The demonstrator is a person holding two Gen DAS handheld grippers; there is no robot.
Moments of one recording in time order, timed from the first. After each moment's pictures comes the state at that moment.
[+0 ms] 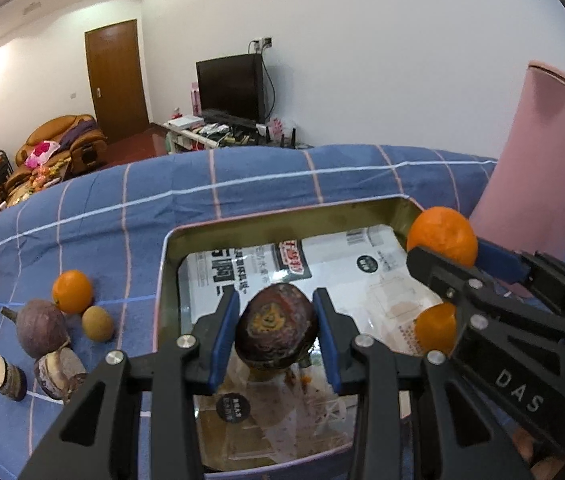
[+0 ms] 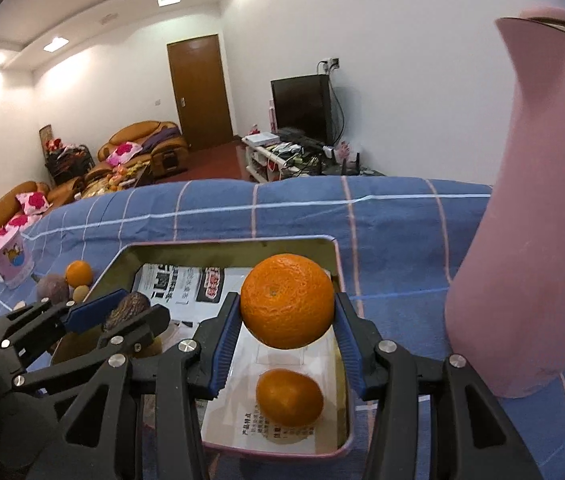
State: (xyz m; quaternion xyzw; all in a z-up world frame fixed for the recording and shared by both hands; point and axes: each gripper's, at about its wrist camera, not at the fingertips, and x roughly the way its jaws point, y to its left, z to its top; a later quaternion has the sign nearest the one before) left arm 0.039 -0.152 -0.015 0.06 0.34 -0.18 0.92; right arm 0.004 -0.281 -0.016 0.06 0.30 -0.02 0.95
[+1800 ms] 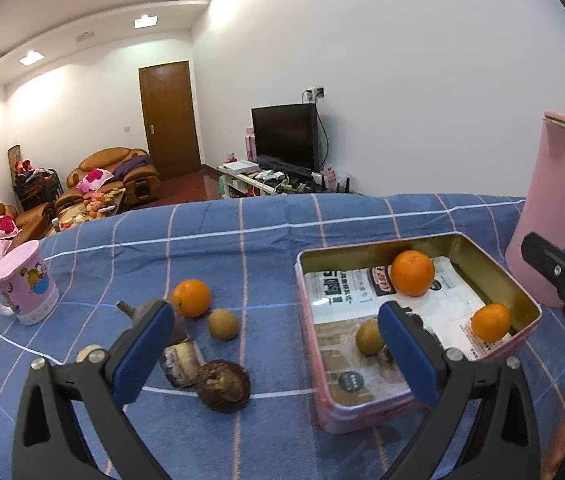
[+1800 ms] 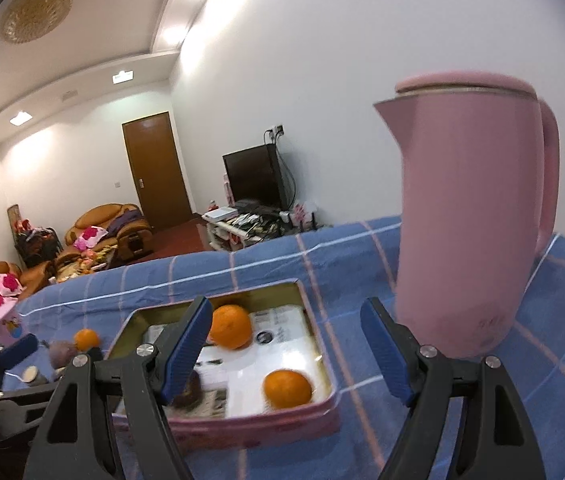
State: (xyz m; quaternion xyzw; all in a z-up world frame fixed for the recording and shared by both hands) left arm 0.000 -0.071 0.006 0.06 0.24 -0.09 0.96; right arm -0.067 -0.266 0.006 0.13 0.17 -0.12 0.97
